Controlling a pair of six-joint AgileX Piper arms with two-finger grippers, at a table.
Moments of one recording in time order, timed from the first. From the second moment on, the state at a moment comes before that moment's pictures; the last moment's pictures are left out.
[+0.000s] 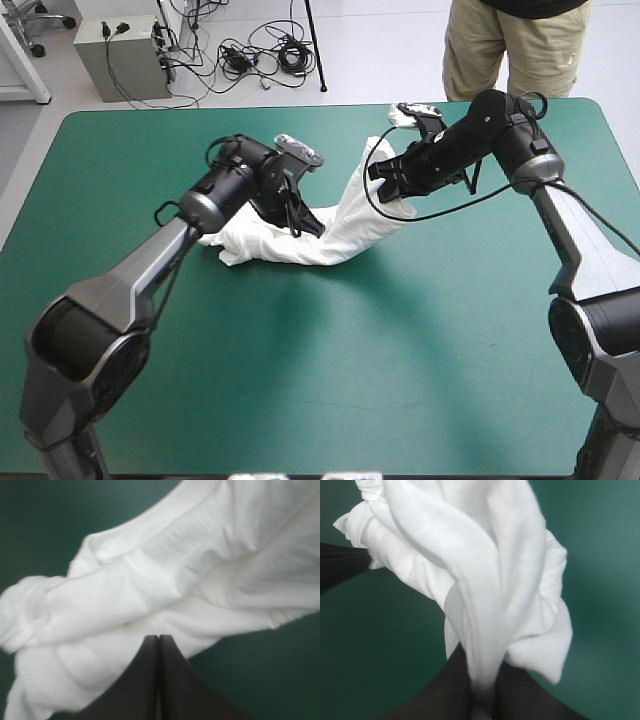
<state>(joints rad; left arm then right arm) -0.56 1.87 -1.78 0.10 1.15 0.07 0.25 1.90 -1.88 0.55 1.24 -0.14</state>
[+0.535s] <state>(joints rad) -0.40 1.26 -1.44 0.12 1.25 0.03 0.41 1.90 -1.88 0.55 1.11 -0.14</state>
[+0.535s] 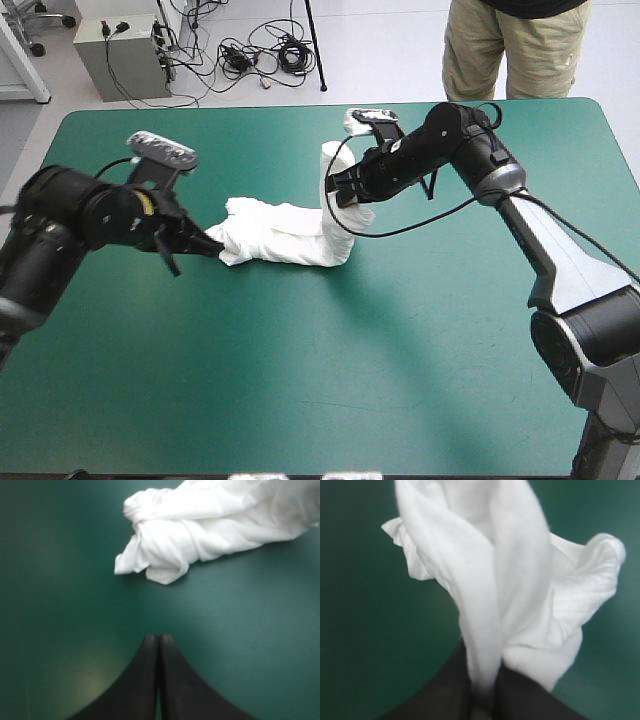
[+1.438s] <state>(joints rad) -0.35 0.93 -1.24 -0.01 1.25 0.00 0.58 2.31 -2.41 0.62 1.21 -0.01</state>
